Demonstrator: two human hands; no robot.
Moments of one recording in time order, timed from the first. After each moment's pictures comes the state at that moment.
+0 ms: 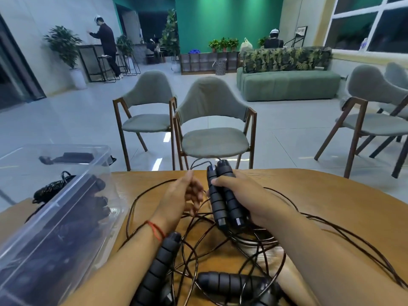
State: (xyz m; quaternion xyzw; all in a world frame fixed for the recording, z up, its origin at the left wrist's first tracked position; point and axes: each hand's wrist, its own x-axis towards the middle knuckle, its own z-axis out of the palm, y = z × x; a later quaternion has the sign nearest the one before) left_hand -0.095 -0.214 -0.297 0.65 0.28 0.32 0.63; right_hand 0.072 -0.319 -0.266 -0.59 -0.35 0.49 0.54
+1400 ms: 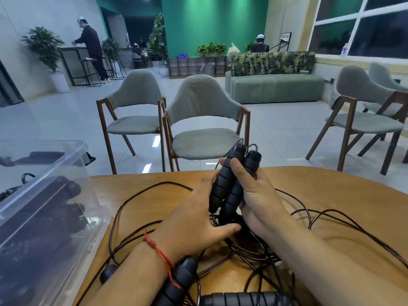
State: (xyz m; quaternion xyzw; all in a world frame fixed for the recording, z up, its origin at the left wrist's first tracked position) left_hand -0.082 -0.235 -0.309 0.89 0.17 0.26 0.33; right_hand 0.074 -0.305 -0.306 -0.46 -0.27 0.38 0.75
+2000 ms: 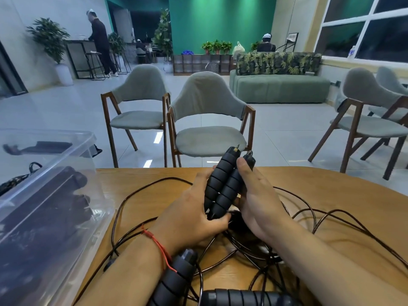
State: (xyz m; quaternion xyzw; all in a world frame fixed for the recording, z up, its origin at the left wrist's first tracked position) left_hand -0.092 -0.222 -0.316 0.89 0.20 0.25 0.34; right_hand 0.064 -0.307 -0.308 -0.48 -0.28 0.41 0.72
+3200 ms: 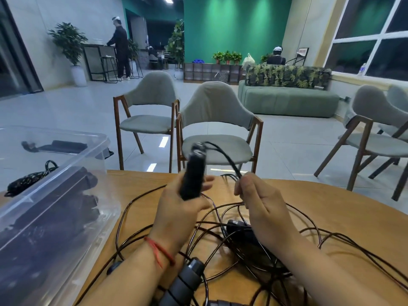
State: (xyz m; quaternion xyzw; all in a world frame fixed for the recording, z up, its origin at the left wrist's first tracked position) left_hand -0.100 -0.225 -0.304 0.69 0.28 0.42 0.52; right_hand 0.075 -0.318 -0.305 -0.61 -0.58 0.09 0.54
